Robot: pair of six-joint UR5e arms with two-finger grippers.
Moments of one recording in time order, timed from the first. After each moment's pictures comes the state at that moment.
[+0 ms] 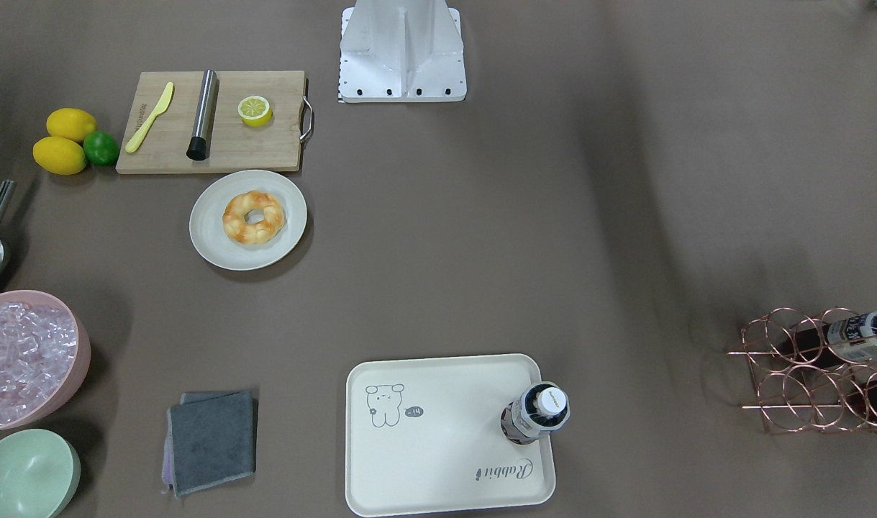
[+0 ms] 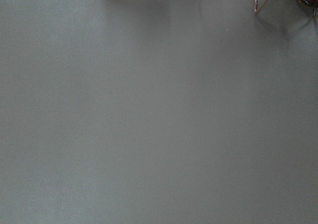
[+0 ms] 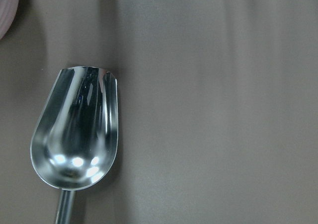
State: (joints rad) left arm -1.57 -1.28 -1.84 -1.70 -2.28 -0.16; right arm 1.48 -1.71 1.71 -1.50 2.31 0.14
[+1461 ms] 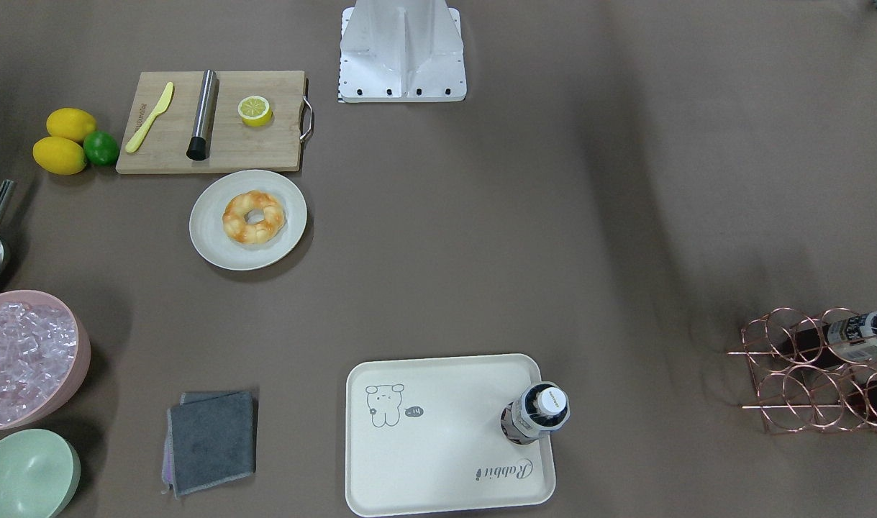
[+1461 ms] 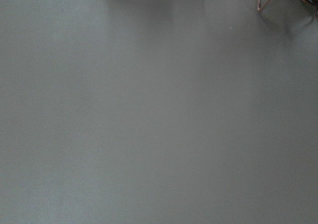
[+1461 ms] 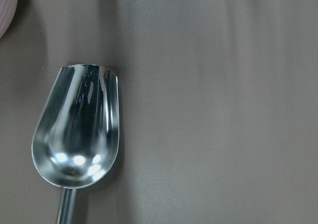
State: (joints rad) left arm -1.58 -1.27 -1.84 -1.70 -2.28 -0.16; right arm 1.48 -1.72 1.71 -1.51 2.32 0.15
